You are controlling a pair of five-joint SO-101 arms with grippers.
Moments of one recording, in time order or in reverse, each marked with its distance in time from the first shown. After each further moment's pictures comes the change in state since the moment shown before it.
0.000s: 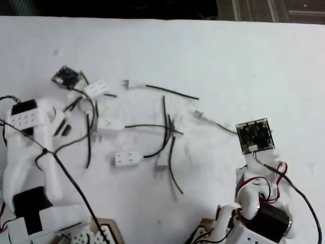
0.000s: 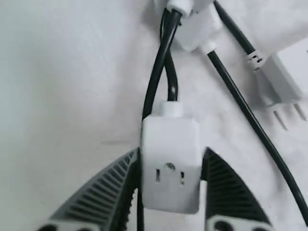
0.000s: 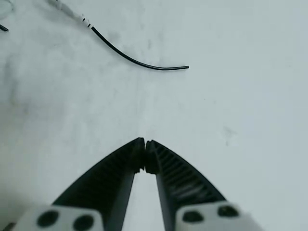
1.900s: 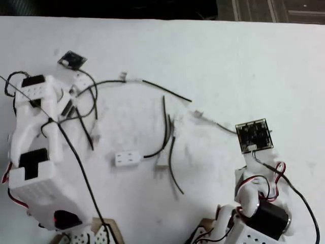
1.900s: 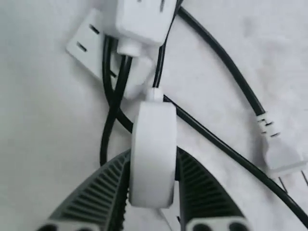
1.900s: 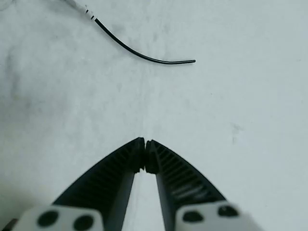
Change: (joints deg) left arm 4.6 25.3 -25.1 6.6 4.9; right arm 0.0 0.0 1.8 0.0 0.0
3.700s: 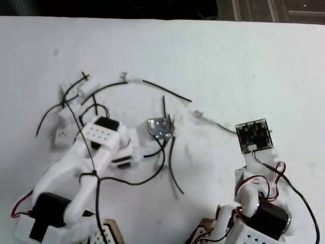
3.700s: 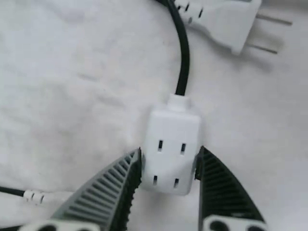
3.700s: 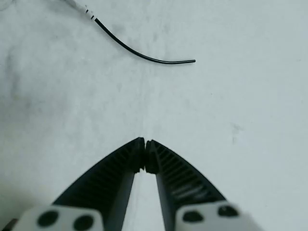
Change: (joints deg) left arm 36.2 -28.0 40.4 -5.1 -13.1; right arm 0.0 0.0 0.0 0.0 0.0
